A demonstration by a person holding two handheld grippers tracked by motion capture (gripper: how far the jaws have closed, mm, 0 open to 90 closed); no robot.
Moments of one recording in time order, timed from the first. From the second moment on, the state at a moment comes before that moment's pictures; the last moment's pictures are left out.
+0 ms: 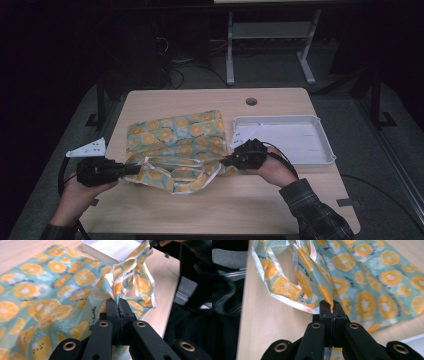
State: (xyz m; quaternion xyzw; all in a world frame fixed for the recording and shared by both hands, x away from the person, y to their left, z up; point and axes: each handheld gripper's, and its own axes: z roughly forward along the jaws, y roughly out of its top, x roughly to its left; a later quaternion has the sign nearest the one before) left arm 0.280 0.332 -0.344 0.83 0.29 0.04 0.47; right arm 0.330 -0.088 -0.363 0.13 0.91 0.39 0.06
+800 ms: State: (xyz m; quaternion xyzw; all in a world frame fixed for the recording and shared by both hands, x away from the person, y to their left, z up) left arm 0.381 0.345 -0.397 0.78 0.43 0.05 0.46; right arm 0.438 -0.051 -0.394 0.20 0.91 0.34 0.07
